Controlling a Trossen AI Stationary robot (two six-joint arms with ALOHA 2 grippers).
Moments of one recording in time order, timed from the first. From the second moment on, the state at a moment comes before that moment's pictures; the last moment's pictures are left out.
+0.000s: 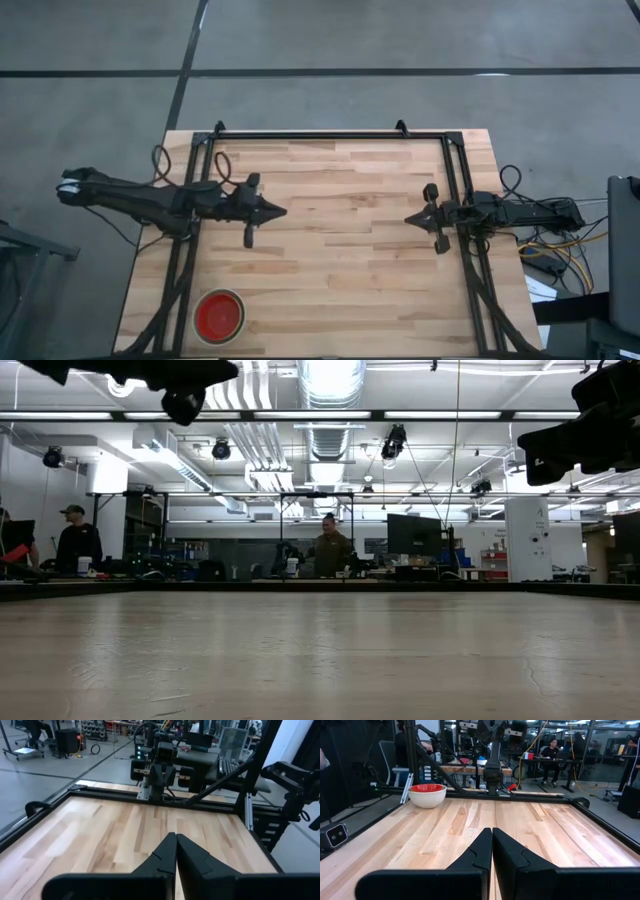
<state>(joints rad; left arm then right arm) -0.11 0.86 0.60 0.16 -0.12 -0.15 0.05 0.03 0.01 0.01 -0.04 0.00</state>
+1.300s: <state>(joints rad) -0.11 0.27 0.11 0.23 -0.12 -0.16 0.05 0.03 0.01 0.02 -0.04 0.00</state>
